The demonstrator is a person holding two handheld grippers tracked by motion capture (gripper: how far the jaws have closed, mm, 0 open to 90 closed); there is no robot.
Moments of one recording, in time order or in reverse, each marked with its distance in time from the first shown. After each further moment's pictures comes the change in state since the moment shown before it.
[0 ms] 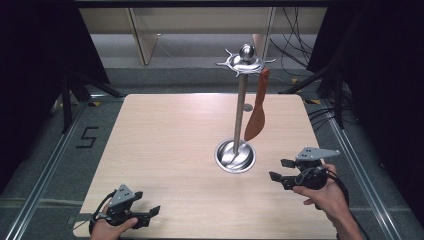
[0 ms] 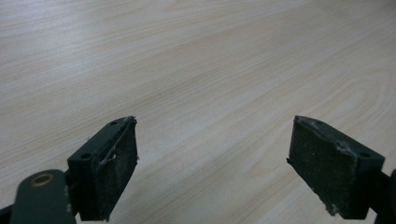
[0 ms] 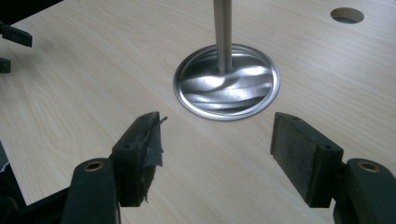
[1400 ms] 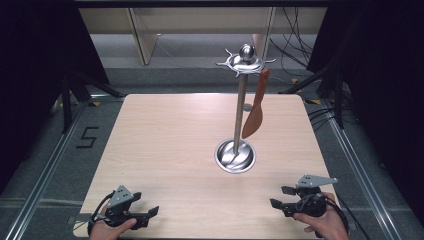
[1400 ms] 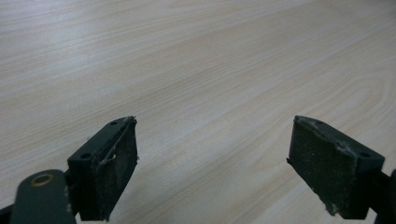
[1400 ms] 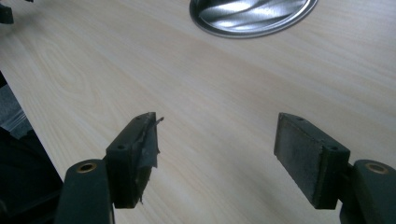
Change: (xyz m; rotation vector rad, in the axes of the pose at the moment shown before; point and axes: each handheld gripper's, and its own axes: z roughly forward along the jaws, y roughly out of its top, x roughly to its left) left arm 0.005 -0.002 -0.003 0.031 -0.003 0.035; right arm 0.018 -0.072 0.009 0.090 0.066 0.139
